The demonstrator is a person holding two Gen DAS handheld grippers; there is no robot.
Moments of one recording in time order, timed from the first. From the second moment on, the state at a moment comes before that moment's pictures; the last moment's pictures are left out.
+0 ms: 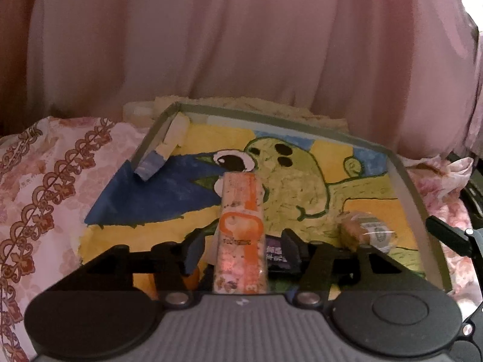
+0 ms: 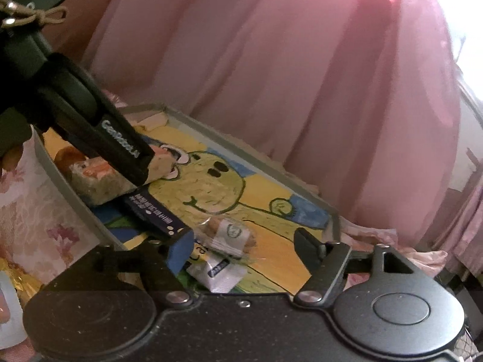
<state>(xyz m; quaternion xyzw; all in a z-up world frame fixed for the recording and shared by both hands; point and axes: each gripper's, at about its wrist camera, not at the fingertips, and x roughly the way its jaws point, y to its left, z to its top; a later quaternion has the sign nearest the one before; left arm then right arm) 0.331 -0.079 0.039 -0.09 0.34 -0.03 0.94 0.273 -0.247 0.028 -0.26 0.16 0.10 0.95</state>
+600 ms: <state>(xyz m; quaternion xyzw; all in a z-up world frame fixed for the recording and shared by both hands) 0.264 -0.066 0.083 -0.11 0.26 -0.05 0.96 0.201 -0.269 0.083 -0.19 0.09 0.05 0.98</state>
